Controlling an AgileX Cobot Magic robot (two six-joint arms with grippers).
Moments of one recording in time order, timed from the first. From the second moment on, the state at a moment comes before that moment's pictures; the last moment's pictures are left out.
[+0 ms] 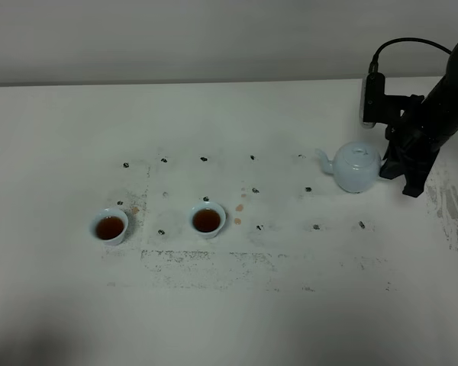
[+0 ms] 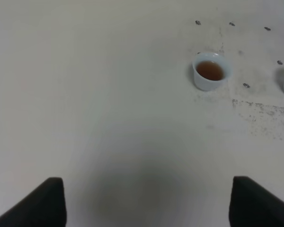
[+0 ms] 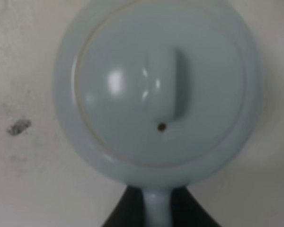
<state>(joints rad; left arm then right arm) 0.10 0.00 -0.46 -0.09 1.06 0.00 0.03 2.11 -1.52 0.24 0.91 -1.42</state>
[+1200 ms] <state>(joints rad) 0.10 0.00 -0.46 -0.09 1.06 0.00 0.01 2.14 -1.52 0.32 0.94 -1.40</state>
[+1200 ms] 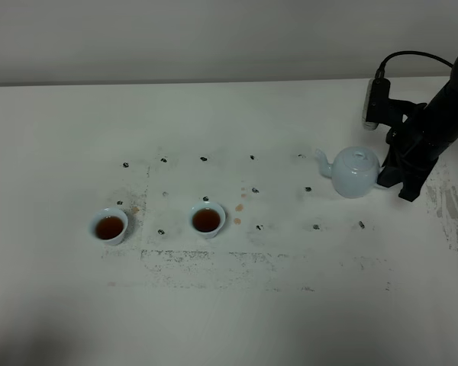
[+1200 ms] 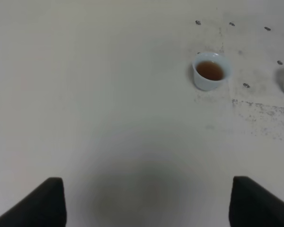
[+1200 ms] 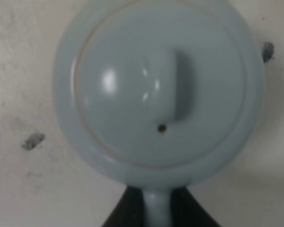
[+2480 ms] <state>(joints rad) 0.10 0.00 -0.46 -0.09 1.06 0.00 0.01 2.14 -1.52 0.30 0.95 -1.32</state>
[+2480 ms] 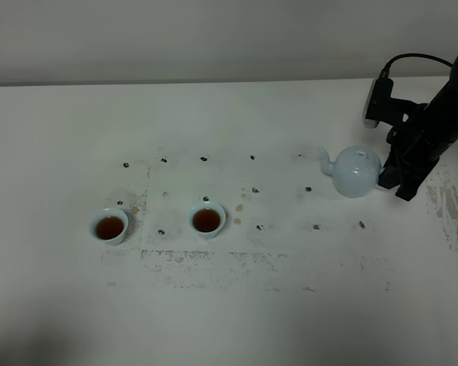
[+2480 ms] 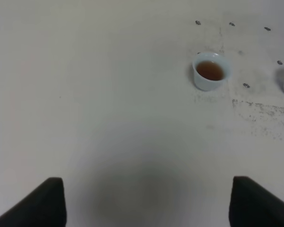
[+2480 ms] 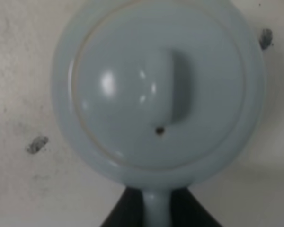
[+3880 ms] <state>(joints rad) 0.10 0.00 -0.46 -0.09 1.06 0.00 0.01 1.89 -1.60 0.20 1.02 -0.31</state>
